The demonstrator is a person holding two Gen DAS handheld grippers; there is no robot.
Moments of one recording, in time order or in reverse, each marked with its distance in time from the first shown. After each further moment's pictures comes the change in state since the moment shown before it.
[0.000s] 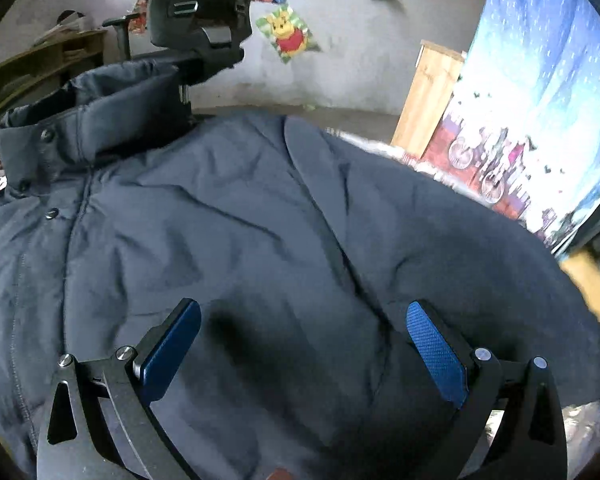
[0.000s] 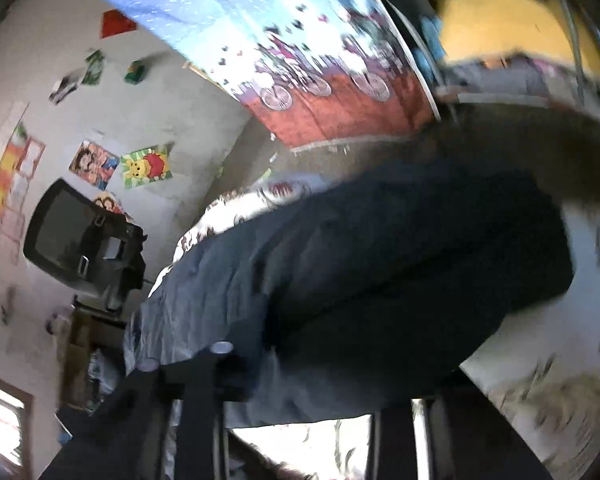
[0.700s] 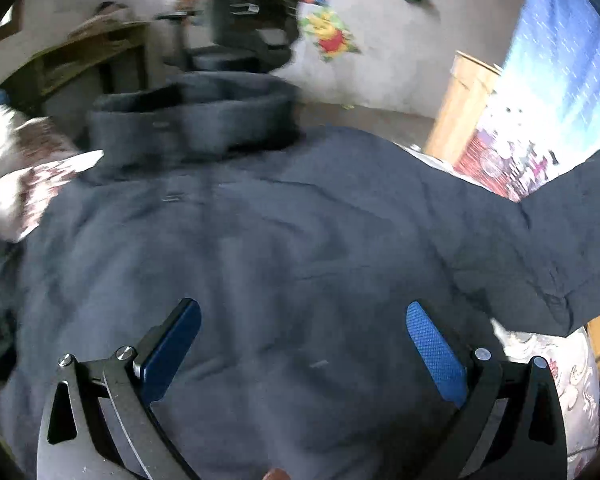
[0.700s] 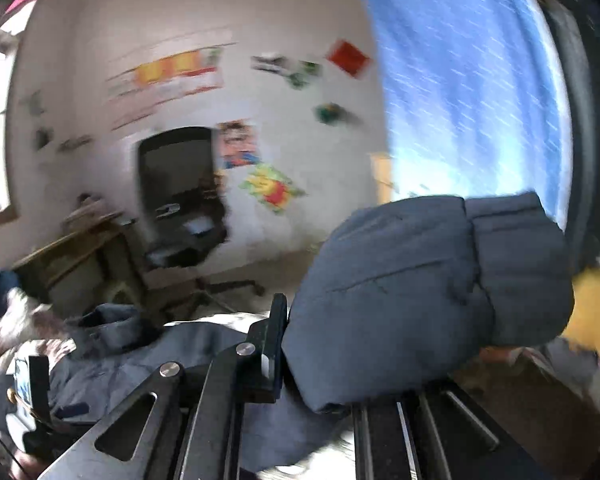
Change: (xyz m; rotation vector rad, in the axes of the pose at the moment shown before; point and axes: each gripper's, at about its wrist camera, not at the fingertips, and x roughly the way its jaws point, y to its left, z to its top) left arm -0.100 0.089 -0.014 -0.087 -0.005 0.092; right arm -0.040 0.213 -0.042 -0.808 -0.337 0.202
